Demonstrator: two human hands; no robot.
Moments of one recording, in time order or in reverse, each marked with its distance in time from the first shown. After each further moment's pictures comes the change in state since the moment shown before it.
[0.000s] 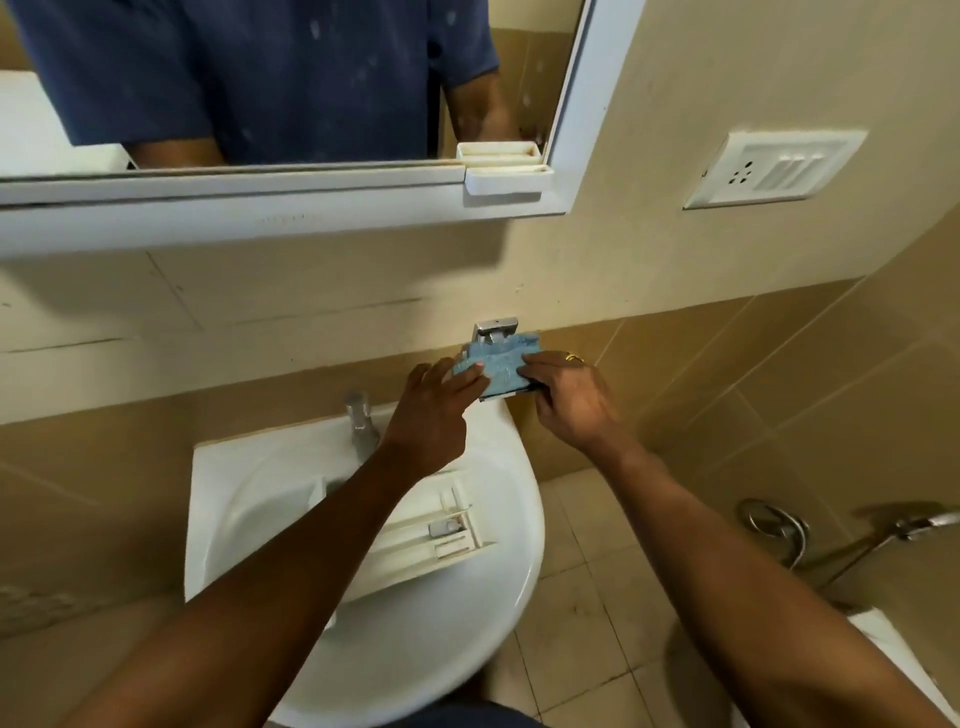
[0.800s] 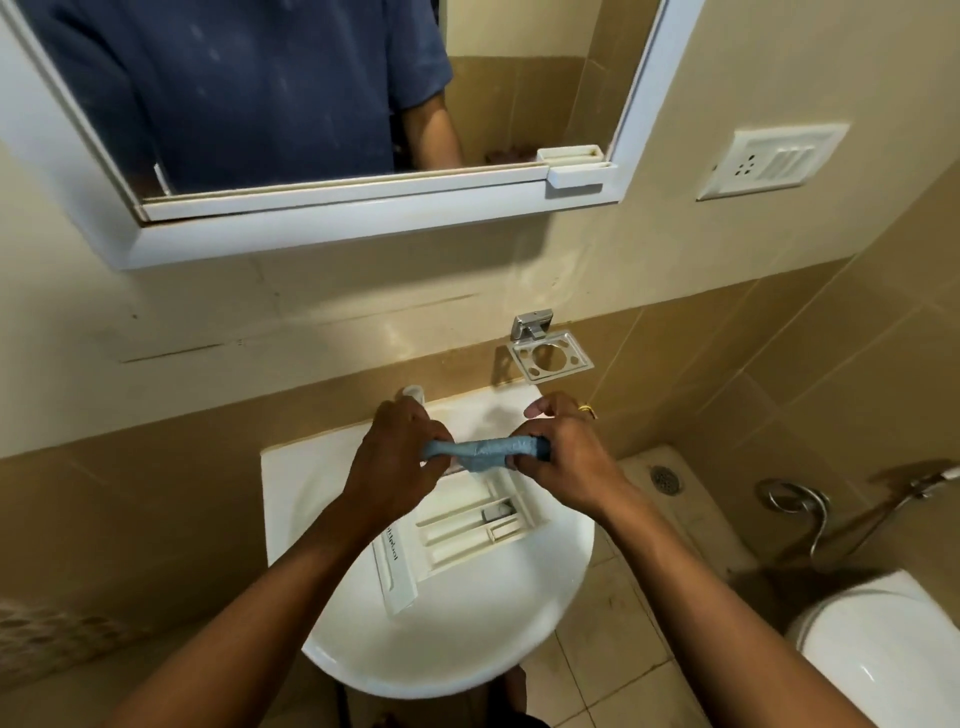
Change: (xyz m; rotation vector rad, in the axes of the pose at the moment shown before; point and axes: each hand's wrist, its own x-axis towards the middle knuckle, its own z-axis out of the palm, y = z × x) left_hand -0.123 -0.047 -0.072 -0.358 0.048 -0.181; right_hand -0.070 -0.144 -0.005 0.231 -0.104 0.192
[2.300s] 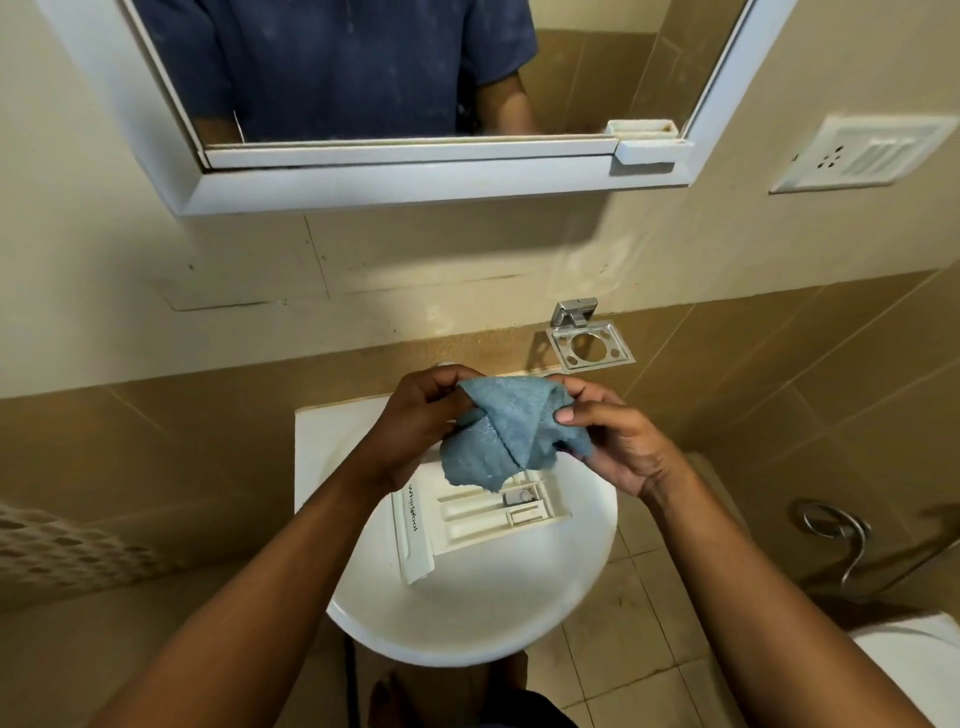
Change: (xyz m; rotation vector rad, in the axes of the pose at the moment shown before) left_hand 0.003 0.027 -0.032 -1.140 -0.066 -0.341; right_hand 0.020 -0.007 -0.019 1.505 -0.502 0.217
